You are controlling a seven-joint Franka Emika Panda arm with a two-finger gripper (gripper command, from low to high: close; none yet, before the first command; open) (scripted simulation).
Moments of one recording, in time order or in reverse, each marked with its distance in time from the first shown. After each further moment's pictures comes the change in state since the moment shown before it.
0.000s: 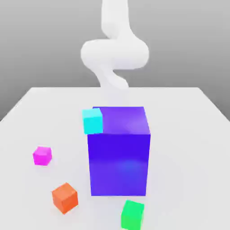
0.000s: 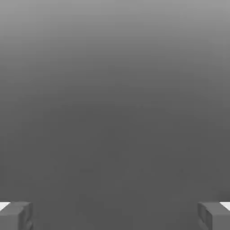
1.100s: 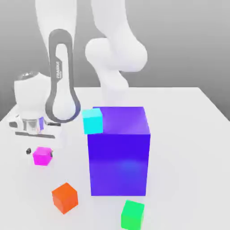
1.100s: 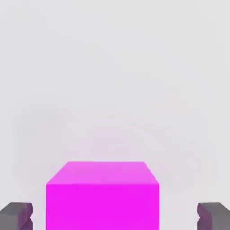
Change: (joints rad) arm -0.651 1.007 -0.016 -0.475 0.550 0.752 -1.076
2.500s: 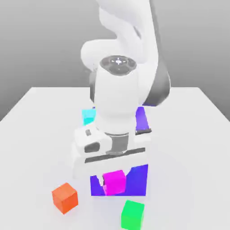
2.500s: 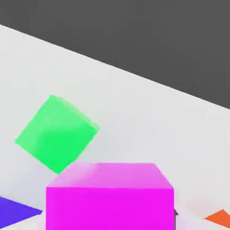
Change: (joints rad) arm 0.777 -0.140 0.059 0.337 -0.540 -0.477 0.842
